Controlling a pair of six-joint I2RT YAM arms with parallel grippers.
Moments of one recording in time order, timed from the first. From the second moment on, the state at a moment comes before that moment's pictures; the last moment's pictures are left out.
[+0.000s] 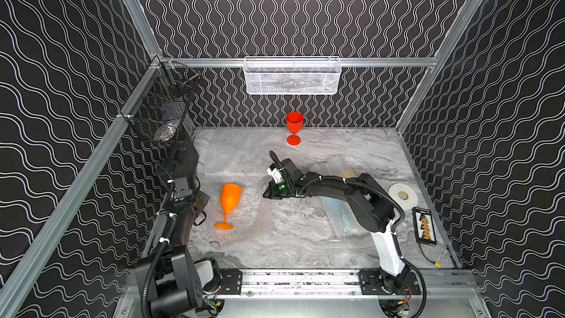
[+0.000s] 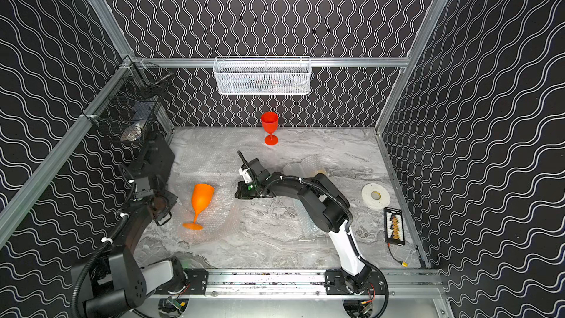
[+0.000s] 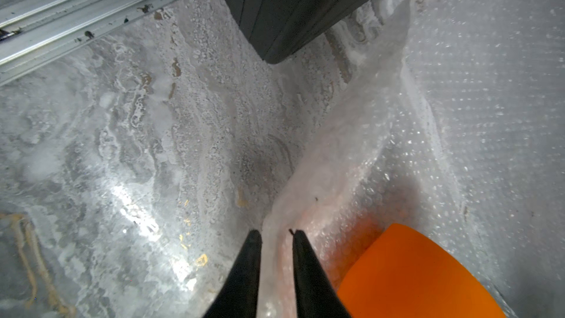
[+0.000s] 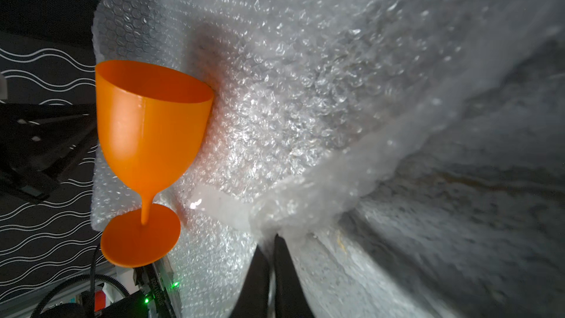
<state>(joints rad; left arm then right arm) 0.39 1.15 0.65 -0.50 -0.05 -0.74 0.83 2.16 1.45 -0.13 -0.44 0.68</state>
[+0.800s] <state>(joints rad) 0.37 1.13 0.87 -0.74 0.36 -0.42 0.83 2.05 1.39 -0.17 -0.40 0.61</state>
